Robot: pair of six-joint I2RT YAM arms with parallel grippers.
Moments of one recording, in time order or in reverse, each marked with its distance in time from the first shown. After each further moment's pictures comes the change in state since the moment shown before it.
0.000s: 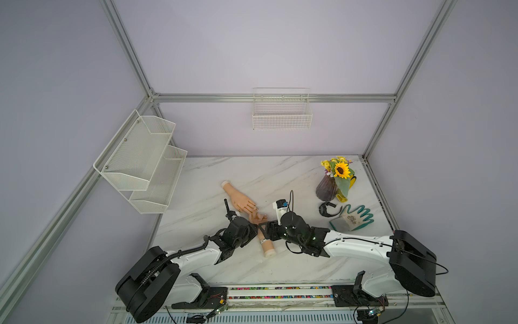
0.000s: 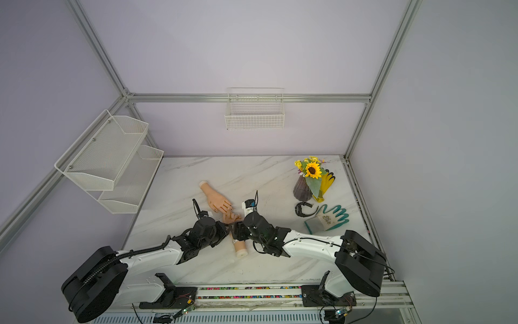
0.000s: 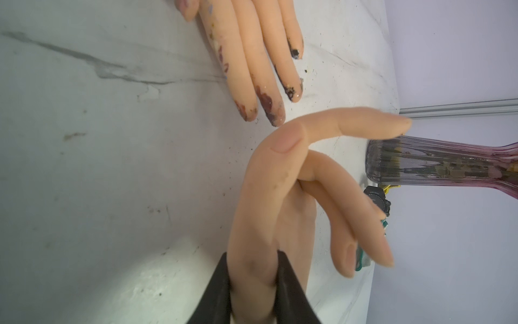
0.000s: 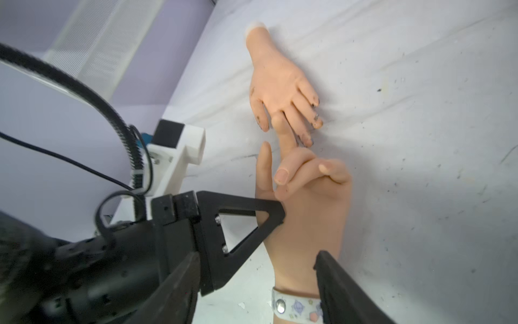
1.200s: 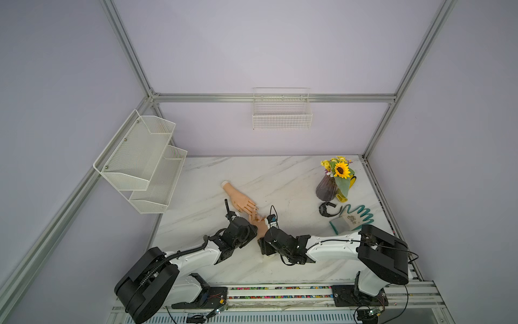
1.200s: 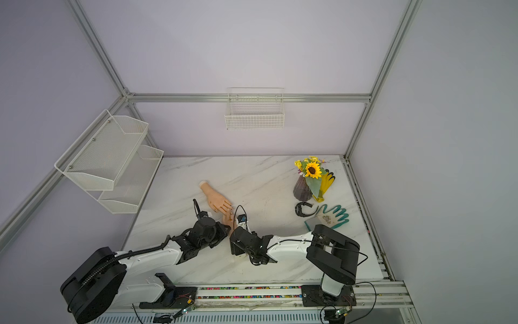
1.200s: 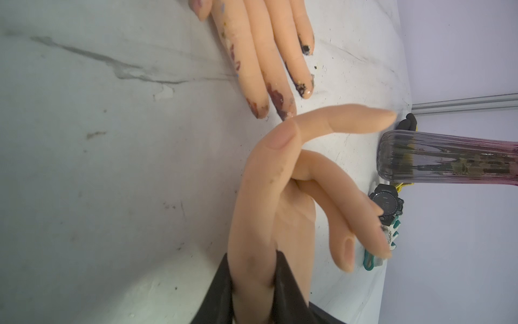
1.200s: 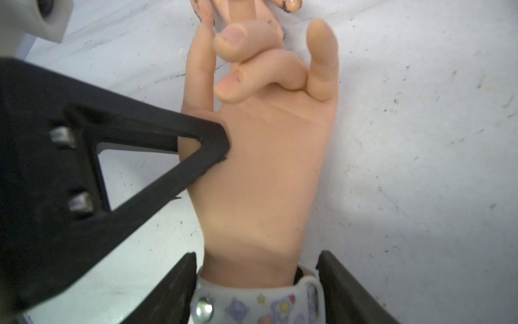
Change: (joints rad) left arm 0.002 -0.008 0.002 -0.041 -0.005 0.024; right arm 0.099 0.163 0.020 -0.104 0.143 -0.003
